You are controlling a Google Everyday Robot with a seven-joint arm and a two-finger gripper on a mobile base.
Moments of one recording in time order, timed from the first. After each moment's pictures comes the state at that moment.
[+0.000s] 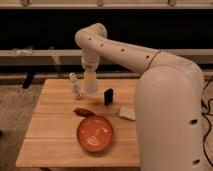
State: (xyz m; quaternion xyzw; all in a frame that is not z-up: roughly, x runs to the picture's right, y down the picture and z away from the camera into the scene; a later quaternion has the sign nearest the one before) arm -0.069 -0.087 0.775 -0.27 -0.03 0.12 0.96
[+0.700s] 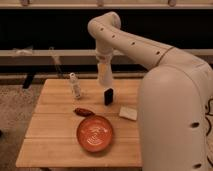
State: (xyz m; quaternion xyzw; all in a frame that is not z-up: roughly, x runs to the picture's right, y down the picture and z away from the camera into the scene) arm 0.016 -0.105 0.764 -0.25 0.04 0.17 0.95
